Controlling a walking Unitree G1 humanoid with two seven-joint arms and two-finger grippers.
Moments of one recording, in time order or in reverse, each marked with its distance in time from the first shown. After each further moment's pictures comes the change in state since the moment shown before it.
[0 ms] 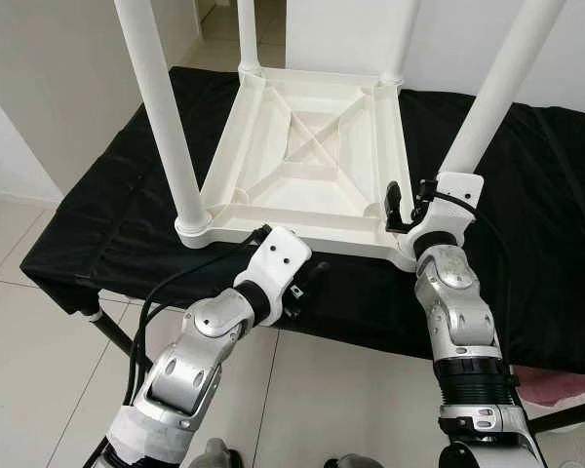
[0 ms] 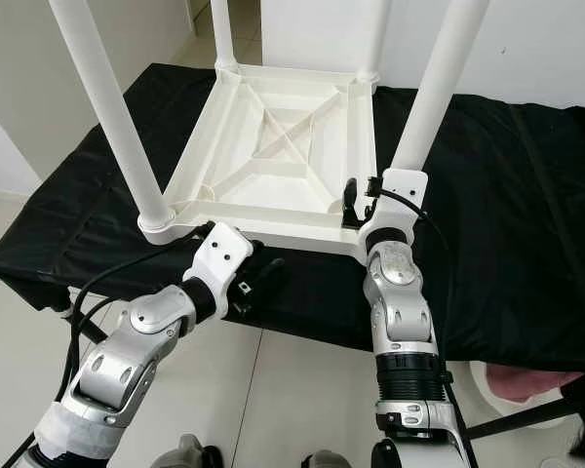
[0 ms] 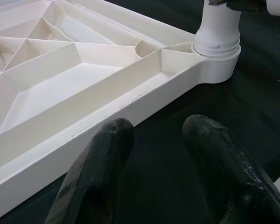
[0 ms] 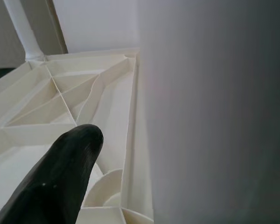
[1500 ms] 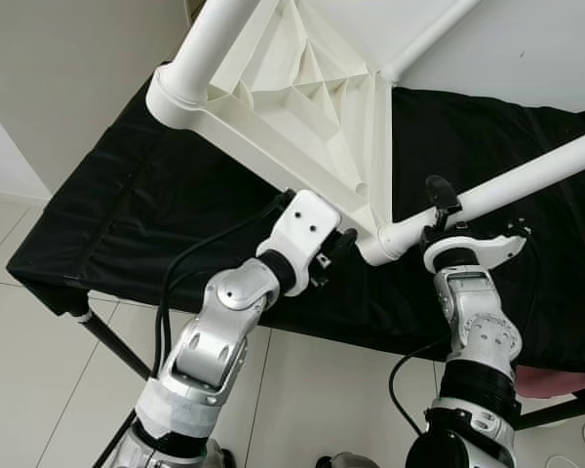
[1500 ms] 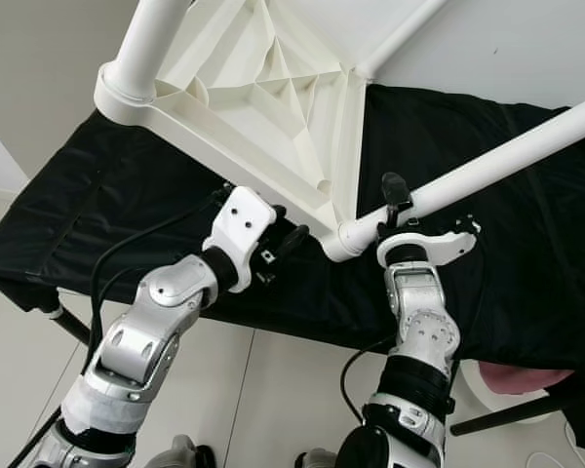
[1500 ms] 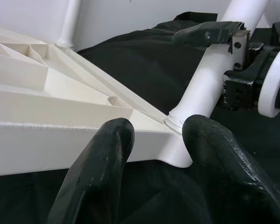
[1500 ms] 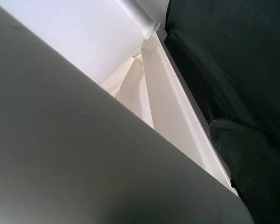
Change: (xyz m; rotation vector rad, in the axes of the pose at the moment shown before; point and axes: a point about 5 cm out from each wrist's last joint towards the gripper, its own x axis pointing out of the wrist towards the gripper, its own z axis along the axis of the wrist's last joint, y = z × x) left arm 0.021 -0.007 0.048 0.035 -0.139 -0.008; right arm -0.008 -0.035 -0.028 1.294 0.048 -0.020
